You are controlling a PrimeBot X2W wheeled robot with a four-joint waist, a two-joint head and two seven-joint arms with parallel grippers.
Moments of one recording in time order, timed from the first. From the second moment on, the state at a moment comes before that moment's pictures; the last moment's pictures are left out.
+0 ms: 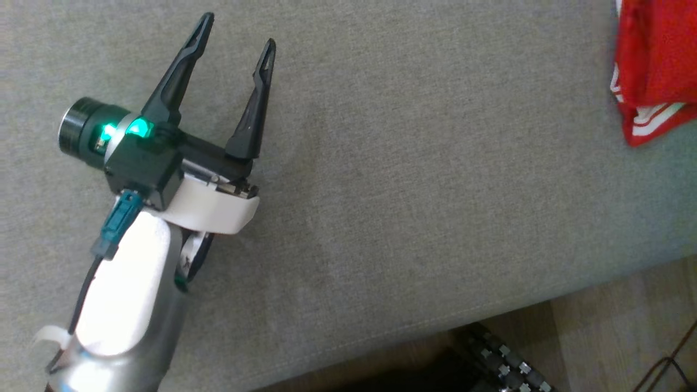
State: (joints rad) left arm -0.47 0.19 -0.34 0.00 -0.07 -0.04 -0.26; right arm -0.58 -0.28 -0.41 0.24 -0.06 0.13 0.11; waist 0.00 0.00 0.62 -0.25
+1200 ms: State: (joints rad) left arm -0.07 0.14 -0.18 0.06 -0.15 0.06 -0.26; right arm -0.08 -0.06 -0.01 0.08 0.14 0.13 -0.17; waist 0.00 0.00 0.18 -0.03
